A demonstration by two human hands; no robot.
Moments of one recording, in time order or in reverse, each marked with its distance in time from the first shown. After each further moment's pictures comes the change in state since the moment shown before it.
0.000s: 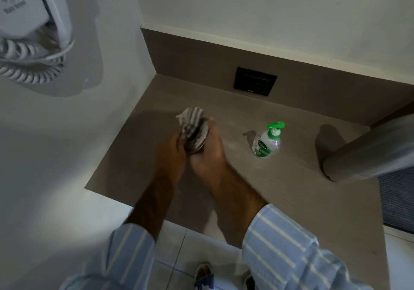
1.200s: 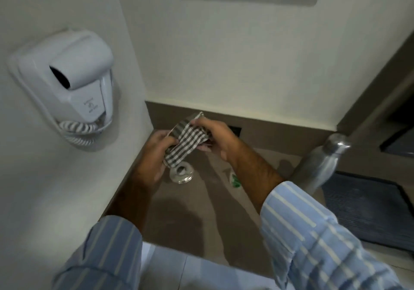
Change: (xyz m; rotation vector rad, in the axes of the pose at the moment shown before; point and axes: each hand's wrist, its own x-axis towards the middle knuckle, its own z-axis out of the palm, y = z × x) left_hand 0.015 0.129 -0.130 -0.948 -0.288 -0.126; right_hand -0.121 -0.141 0.112 -0.938 -0.105 -0.197
